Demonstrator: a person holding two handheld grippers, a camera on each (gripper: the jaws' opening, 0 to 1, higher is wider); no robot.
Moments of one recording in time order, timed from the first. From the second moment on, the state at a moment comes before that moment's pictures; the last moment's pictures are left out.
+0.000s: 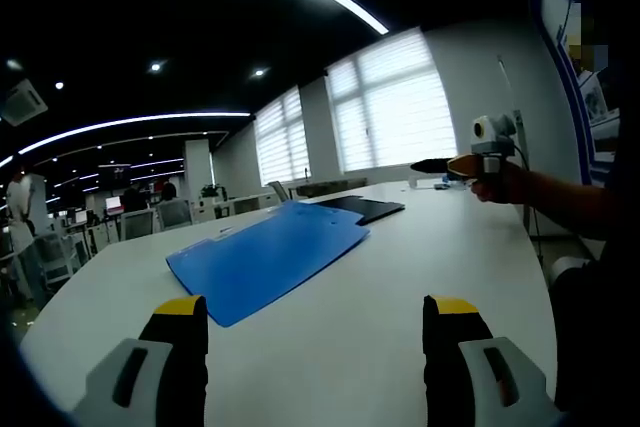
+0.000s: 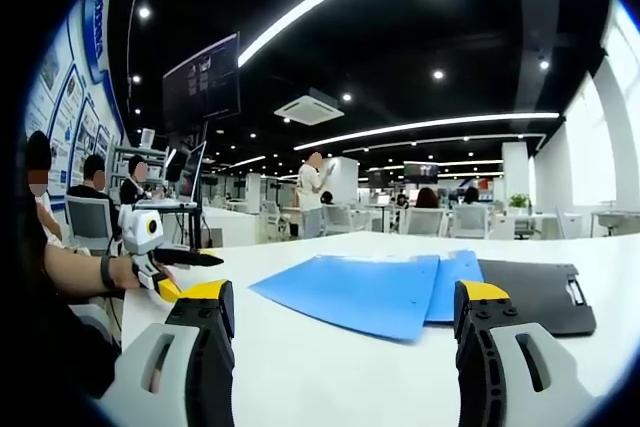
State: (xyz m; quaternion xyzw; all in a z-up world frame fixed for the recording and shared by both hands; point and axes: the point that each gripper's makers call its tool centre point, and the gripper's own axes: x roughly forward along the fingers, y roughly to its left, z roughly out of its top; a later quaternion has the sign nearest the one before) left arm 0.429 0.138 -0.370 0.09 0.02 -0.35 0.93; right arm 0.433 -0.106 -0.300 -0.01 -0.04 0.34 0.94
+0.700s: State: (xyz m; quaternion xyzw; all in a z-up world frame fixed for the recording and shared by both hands) left arm 0.429 0.138 -0.370 0.09 0.02 -0.35 0.93; right arm 0.435 -0.104 -0.301 -0.01 -0.03 0.34 0.94
